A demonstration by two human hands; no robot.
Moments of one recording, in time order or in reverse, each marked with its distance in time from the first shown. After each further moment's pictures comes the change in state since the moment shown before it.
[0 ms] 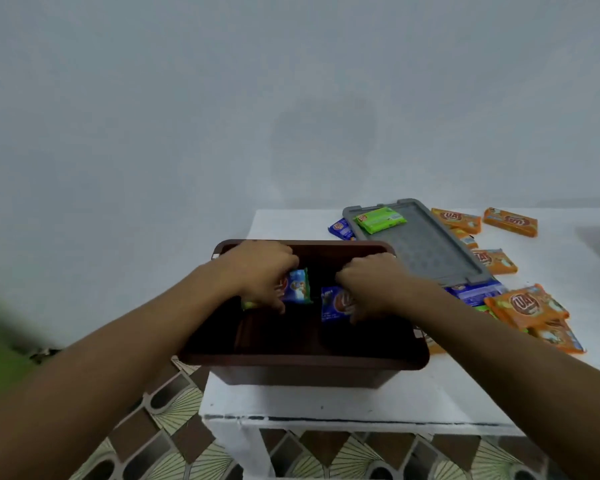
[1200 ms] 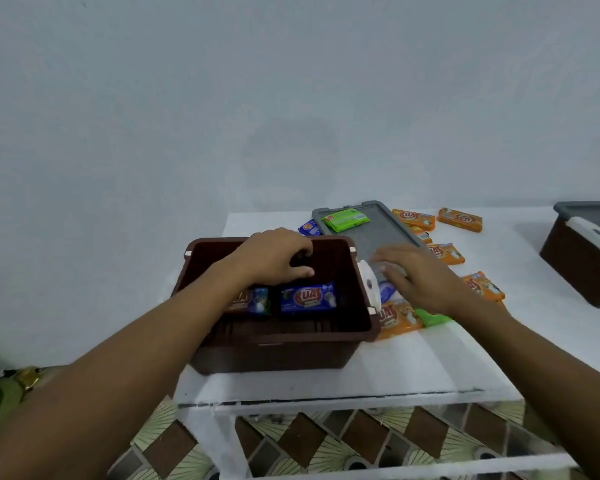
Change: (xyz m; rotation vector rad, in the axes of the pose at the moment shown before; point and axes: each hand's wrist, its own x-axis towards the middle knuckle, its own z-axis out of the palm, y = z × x) left_hand 0.025 0.048 -0.019 -0.251 0.229 0.011; right_hand -0.092 0.073 0.062 0.507 0.550 0.098
